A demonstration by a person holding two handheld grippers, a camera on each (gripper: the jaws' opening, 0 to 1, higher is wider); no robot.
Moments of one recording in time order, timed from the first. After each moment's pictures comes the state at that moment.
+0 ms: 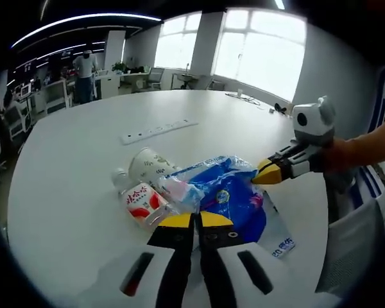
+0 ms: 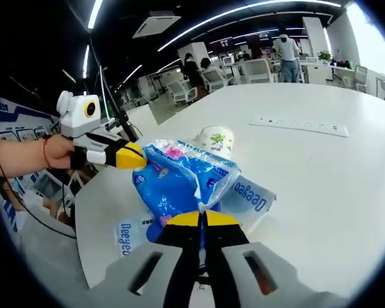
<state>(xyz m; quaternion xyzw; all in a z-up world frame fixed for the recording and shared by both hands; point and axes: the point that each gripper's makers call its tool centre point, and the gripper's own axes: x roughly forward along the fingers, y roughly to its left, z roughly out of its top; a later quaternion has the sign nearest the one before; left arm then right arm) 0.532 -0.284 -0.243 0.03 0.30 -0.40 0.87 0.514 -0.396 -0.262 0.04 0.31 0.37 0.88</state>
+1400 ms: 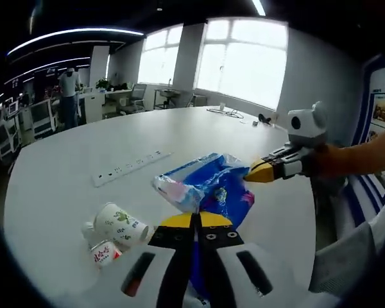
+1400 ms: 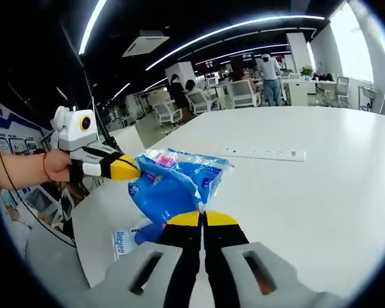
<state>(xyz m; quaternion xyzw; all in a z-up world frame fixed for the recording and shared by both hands) 0.541 -0.374 -0.184 0.03 0.25 -0.45 0.86 0.527 -0.487 -0.199 0.06 0.25 0.32 0.91</state>
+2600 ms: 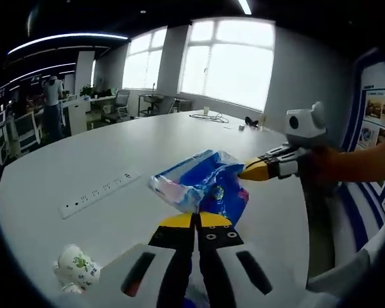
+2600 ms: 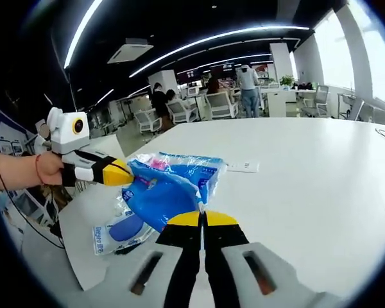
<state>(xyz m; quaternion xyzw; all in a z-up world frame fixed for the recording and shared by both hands) 0.549 -0.481 -0.163 0.04 0.23 -0.49 0.84 0.532 -0.589 -0.169 0.05 0.23 0.25 0.94</state>
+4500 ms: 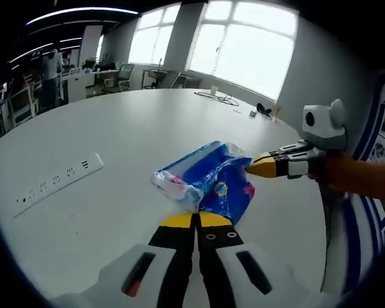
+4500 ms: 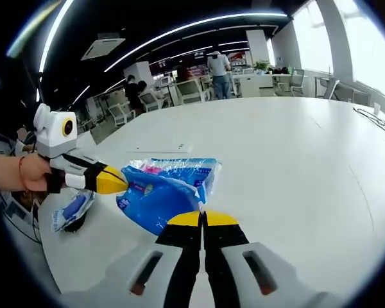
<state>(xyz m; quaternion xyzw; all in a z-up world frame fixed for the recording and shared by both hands) 0.599 -0.621 -0.252 0.02 0.32 -0.45 0.83 0.581 -0.732 -0.248 0.06 0.28 0.18 0.94</state>
